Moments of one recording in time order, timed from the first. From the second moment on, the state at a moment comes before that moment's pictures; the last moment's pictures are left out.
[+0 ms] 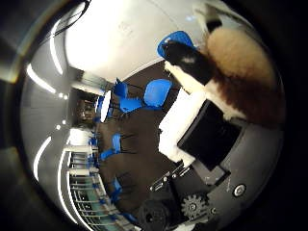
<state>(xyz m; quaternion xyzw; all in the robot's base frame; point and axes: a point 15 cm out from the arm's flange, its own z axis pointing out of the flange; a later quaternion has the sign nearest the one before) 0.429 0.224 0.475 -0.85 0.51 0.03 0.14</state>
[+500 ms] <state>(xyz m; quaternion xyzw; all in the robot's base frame) 0.408 0.166 0.455 -0.86 0.50 0.08 0.08</state>
